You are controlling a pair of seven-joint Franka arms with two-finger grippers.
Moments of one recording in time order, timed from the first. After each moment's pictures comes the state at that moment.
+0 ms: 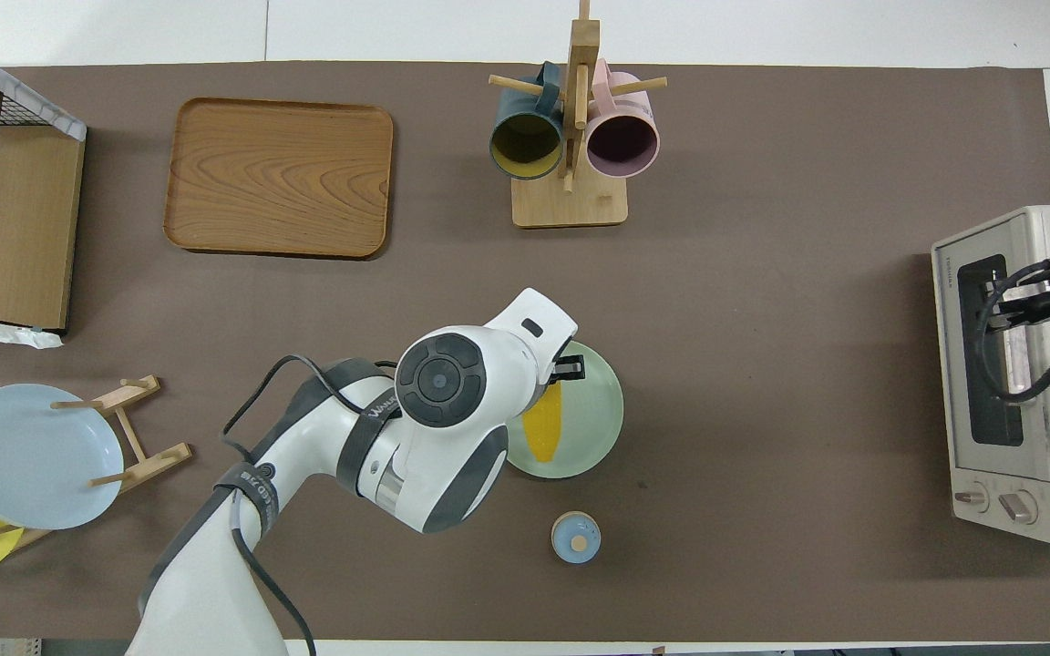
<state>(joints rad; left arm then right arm) -0.81 0.28 0.02 -2.01 -0.24 2.50 -0.61 0.02 -0.03 -0.05 -1.65 0.01 1.49 -0.08</state>
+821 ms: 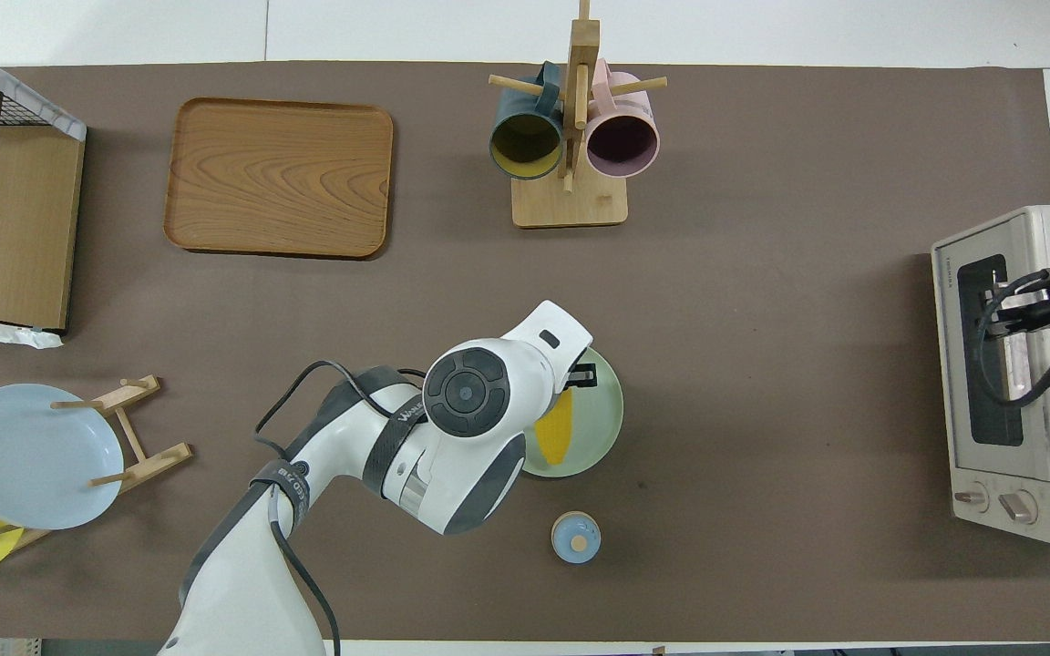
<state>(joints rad) -0.84 0.32 0.02 -2.01 -0.24 2.55 -0.61 0.01 -0.05 -0.05 -1.70 0.01 1.51 -0.08</state>
